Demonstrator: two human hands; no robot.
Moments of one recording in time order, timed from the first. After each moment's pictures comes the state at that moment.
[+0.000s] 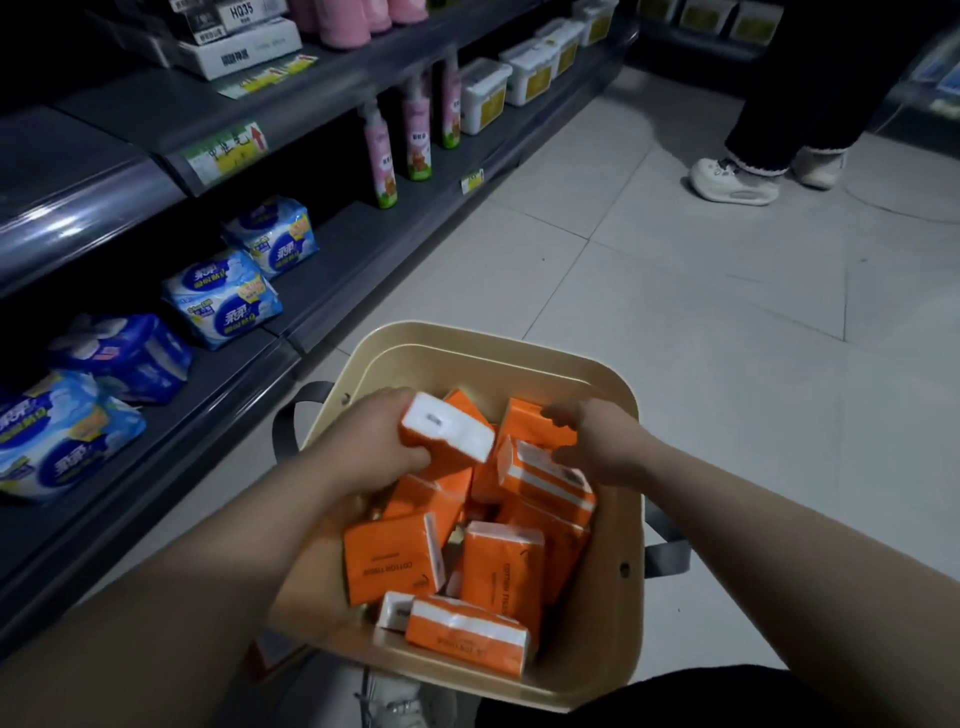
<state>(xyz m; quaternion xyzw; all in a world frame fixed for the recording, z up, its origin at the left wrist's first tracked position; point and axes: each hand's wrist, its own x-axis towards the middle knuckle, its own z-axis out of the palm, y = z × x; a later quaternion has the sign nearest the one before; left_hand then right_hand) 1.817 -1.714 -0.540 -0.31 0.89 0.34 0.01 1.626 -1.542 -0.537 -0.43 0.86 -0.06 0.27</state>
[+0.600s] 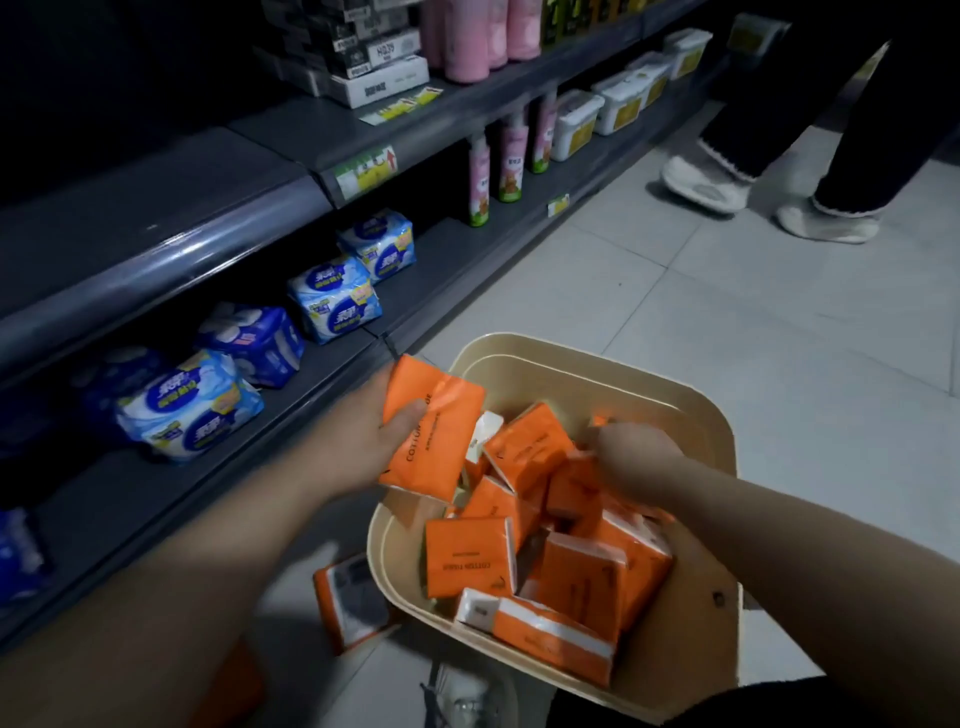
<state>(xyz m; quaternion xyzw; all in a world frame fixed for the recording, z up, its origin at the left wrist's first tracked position) 1.907 -1.749 -0.498 -0.38 0.86 0.34 -0.08 1.667 -1.593 -0.550 -0.52 0.83 0.13 0.16</state>
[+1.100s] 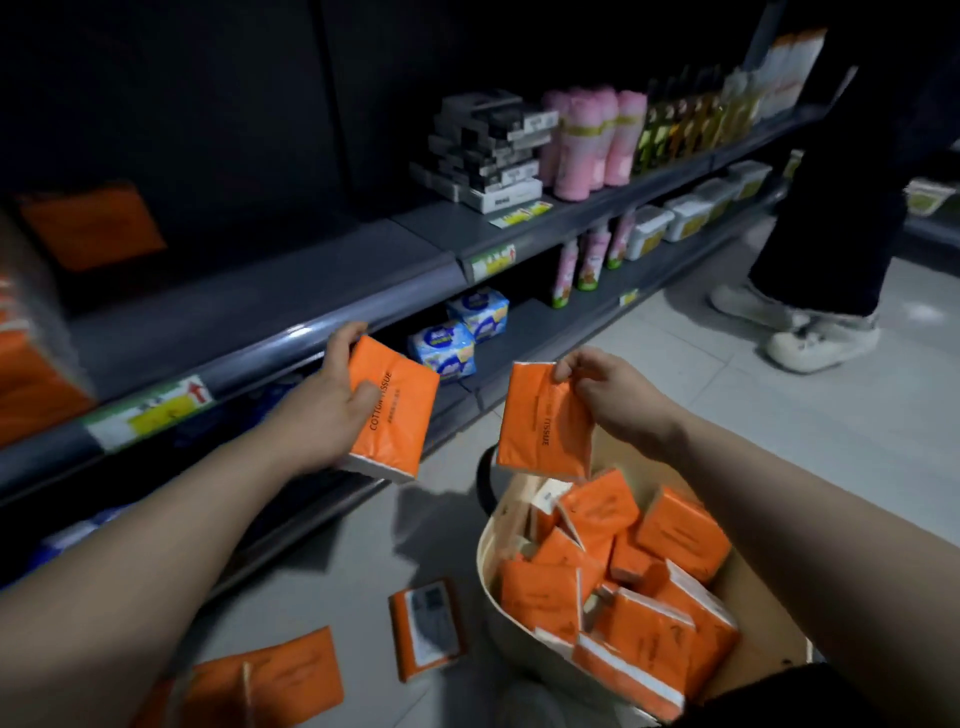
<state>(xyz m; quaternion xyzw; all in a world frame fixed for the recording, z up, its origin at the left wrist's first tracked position) 2.037 -1.788 -0.404 -0.49 0.82 0.26 -0.16 1.776 -1.680 -0.407 -0.47 0.72 -0.40 0.33</state>
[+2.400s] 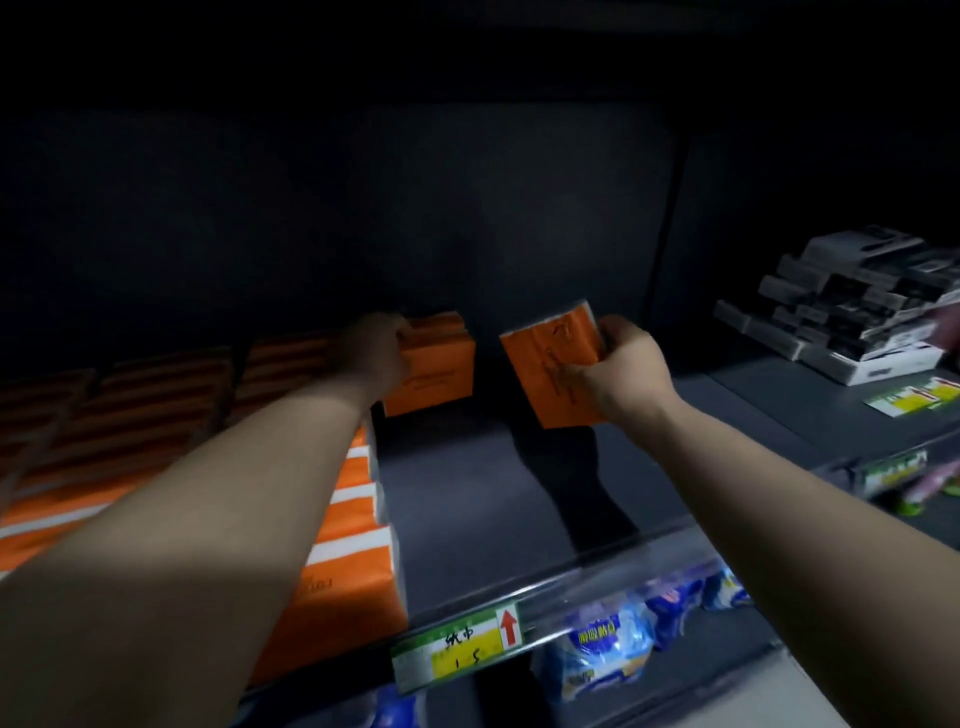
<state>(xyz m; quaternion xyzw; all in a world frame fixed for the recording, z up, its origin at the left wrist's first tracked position) 2.227 -2.098 -0.353 -0.64 0.73 0.02 -0.23 1.990 -2.031 -0.349 -0.56 0.65 -0.46 0.23</state>
